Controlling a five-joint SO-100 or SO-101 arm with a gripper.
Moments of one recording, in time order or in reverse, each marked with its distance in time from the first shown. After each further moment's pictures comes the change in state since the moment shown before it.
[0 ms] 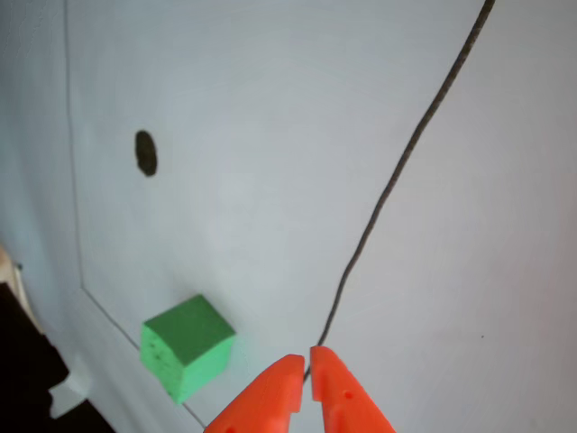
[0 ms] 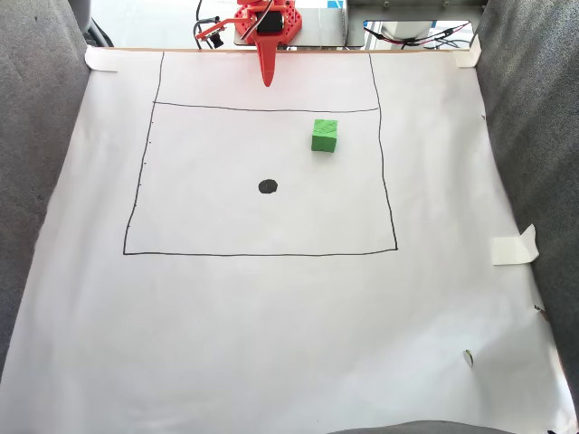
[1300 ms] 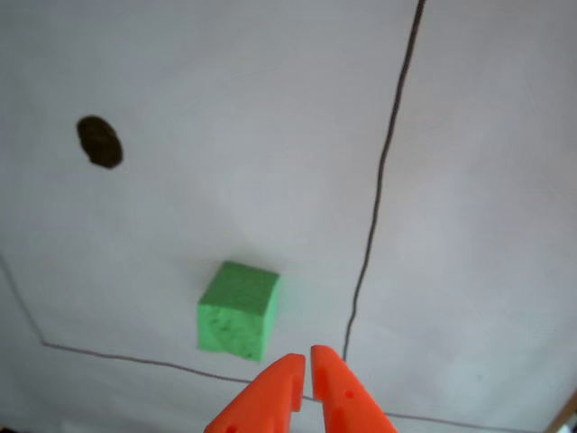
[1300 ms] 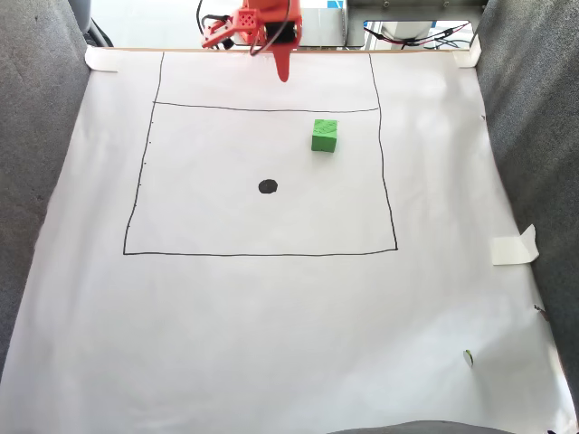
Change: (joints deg) arm -9.1 -76.1 -63.9 14.9 20.9
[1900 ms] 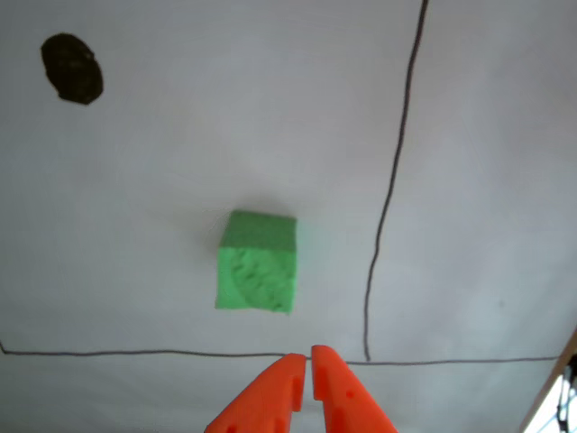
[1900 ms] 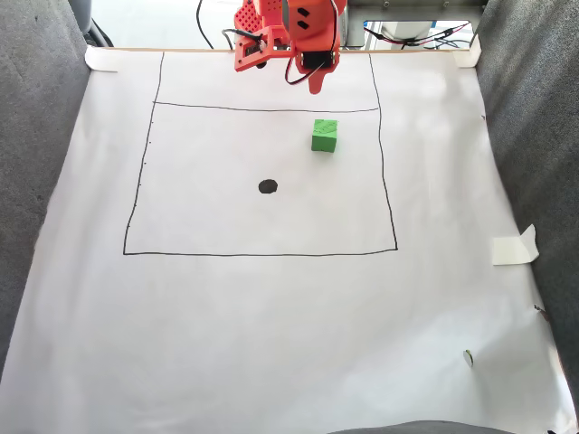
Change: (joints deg) arm -7.4 -27.9 -34.9 15.7 9.5
